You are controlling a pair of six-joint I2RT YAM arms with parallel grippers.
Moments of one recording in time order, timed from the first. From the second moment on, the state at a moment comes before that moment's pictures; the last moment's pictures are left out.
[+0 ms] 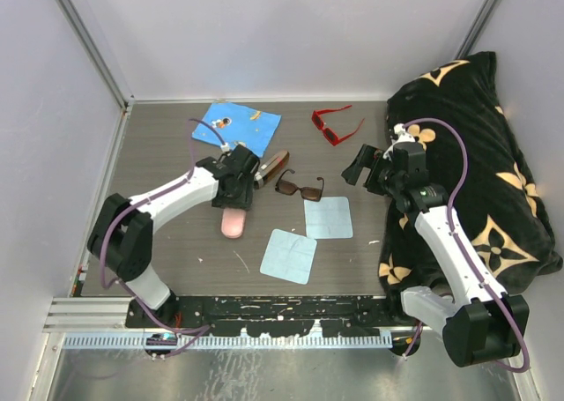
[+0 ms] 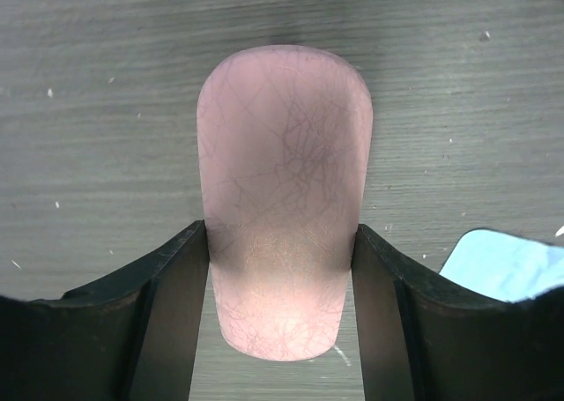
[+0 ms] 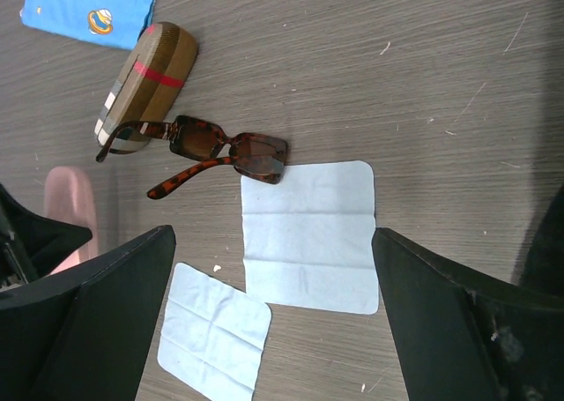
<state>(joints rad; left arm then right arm) -0.62 1.66 1.20 -0.75 -0.24 -0.47 0.16 1.05 0.88 -0.44 -0.16 0.48</state>
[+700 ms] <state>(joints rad) -0.62 1.64 1.09 -0.72 -0.29 -0.85 0.16 1.05 0.88 -0.44 -0.15 0.50</state>
